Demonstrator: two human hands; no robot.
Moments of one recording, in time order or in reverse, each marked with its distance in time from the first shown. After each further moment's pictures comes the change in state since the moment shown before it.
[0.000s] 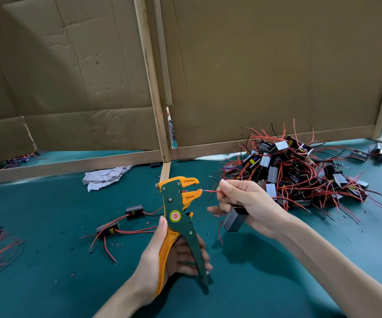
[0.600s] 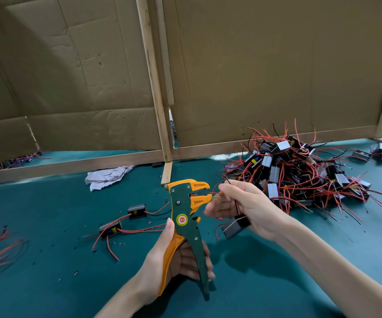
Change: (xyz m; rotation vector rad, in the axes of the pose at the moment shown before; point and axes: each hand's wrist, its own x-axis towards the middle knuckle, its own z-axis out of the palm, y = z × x) left_hand -0.003 -0.001 -0.001 0.029 -0.075 -0.061; right_hand -0.004 0.000 0.007 -0.063 -0.025 -0.028
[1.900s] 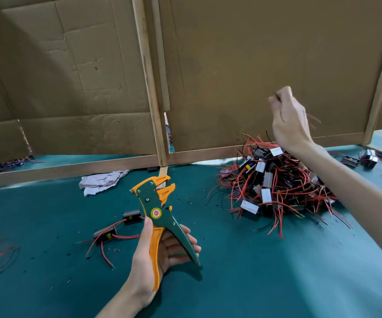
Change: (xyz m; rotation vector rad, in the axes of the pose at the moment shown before) left_hand 0.007 -0.005 -0.007 -0.097 0.323 0.261; right_hand 0.068 -0.109 -0.109 -1.126 0.754 -0.668
